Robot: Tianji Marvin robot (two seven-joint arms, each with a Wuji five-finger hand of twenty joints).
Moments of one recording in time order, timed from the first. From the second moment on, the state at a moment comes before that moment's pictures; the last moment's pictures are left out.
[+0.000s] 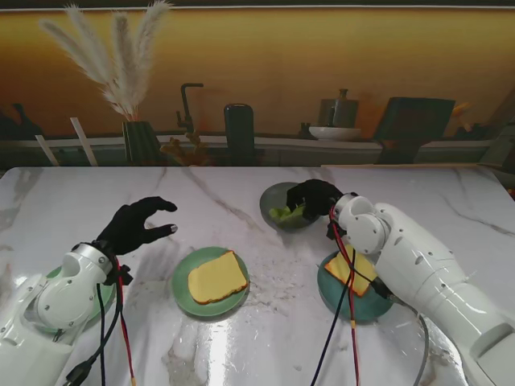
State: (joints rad) left arm 1.66 -1.08 -1.47 -1.67 0.55 -0.18 -0.10; right arm -0.92 -1.14 0.78 -0.95 -0.54 -0.23 0.01; left_hand 0.81 -0.24 0.14 0.11 0.40 0.11 0.46 0.46 0.28 0.18 0.34 0.36 0.24 0.24 0.28 0.50 -0.06 0.24 0.76 0.41; right_hand 0.85 -0.97 1.18 -0.04 0.78 -0.18 0.99 0.78 0.87 -0.03 0.92 0.99 0.96 -0.08 1.13 1.18 0.90 0.07 1.24 1.12
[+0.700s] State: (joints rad) left arm 1.66 -1.09 -1.50 -1.68 0.56 -0.21 -0.07; right arm -1.14 -1.11 0.89 -1.24 -0.54 -0.41 -0.04; left_hand 0.81 -0.24 0.14 0.11 0.40 0.11 0.46 0.46 0.28 0.18 0.34 0.36 0.24 0.24 0.28 0.50 -0.06 0.24 0.76 0.41; right_hand 0.84 -0.98 1.22 -0.02 0.78 -0.17 0.99 0.83 0.87 -0.03 0.94 1.01 0.96 -0.08 1.15 1.25 0.90 0.07 1.26 1.12
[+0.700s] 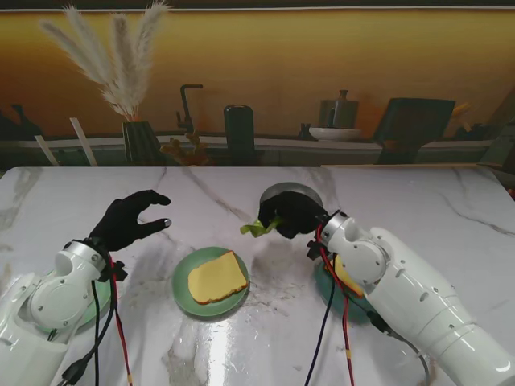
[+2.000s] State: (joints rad) left arm 1.69 -1.09 -1.54 -1.69 0.58 -0.23 -0.06; right arm -0.98 -1.28 0.51 -0.97 -0.37 -0.60 -0.18; left_hand 0.81 -0.24 0.14 0.11 0.40 0.11 0.46 0.46 0.28 0.18 0.34 0.36 0.24 0.24 0.28 0.50 -0.06 0.24 0.76 0.41; right_hand 0.84 -0.95 1.23 -0.02 0.74 -0.17 1.02 0.83 0.79 -0.04 1.02 0.97 0.91 -0.10 1.19 1.20 0.82 0.08 1.23 1.12
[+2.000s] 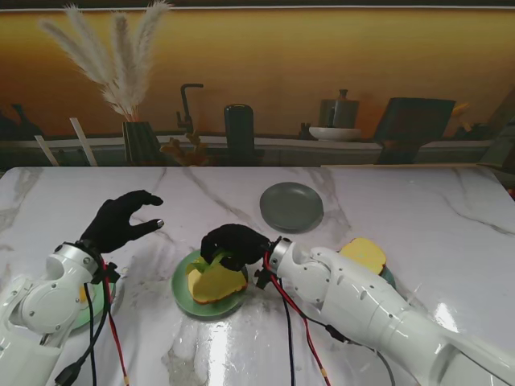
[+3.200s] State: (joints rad) left arm 1.69 -1.09 -1.54 -1.68 0.58 -0.22 -0.06; right arm -0.95 -1.24 0.46 -0.96 -0.34 -0.63 -0.02; left_hand 0.81 -0.23 0.14 0.11 0.43 0.11 0.45 0.46 0.28 0.18 0.34 0.36 0.24 0.24 0.28 0.50 -0.06 0.24 0.75 0.41; right_hand 0.71 -0.62 0.91 0.29 0.44 -0.14 0.51 0.59 0.39 0.00 0.60 0.54 0.48 -0.06 0.47 0.58 0.15 0.28 0.94 0.97
